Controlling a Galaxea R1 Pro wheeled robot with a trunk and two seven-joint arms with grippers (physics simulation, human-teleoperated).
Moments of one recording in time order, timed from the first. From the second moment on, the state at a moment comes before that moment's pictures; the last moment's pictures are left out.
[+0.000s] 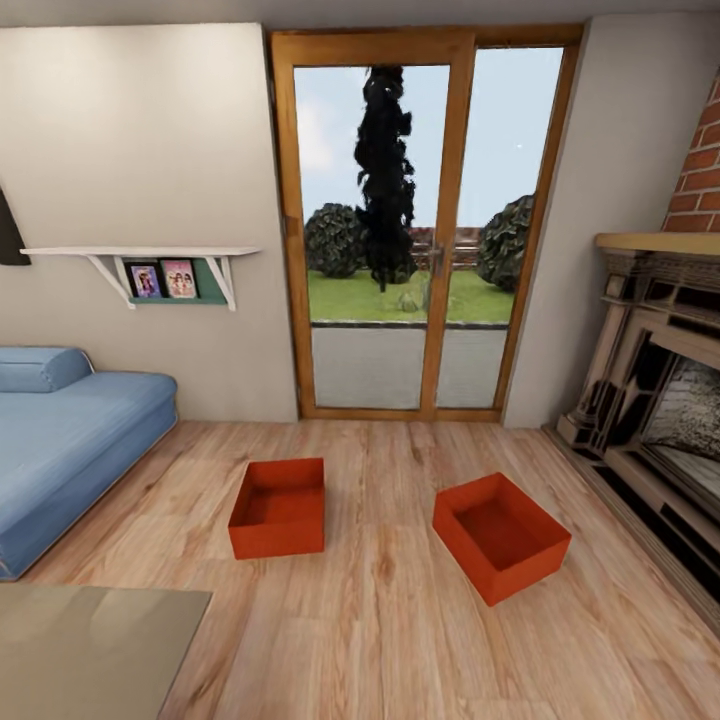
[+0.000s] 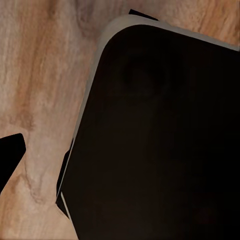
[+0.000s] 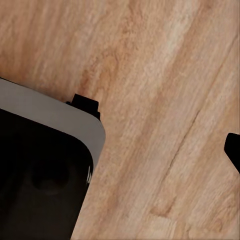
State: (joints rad) left arm 0.00 0.01 0.03 -0.04 0.30 -0.05 0.05; right arm -0.16 -0.04 0.43 0.03 -0.04 -0.14 -0.08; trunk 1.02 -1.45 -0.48
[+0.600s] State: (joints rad) left arm 0.00 0.01 0.03 -0.04 0.30 -0.05 0.05; right arm -0.16 -0.04 0.43 0.03 -0.04 -0.14 -0.08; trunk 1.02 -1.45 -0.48
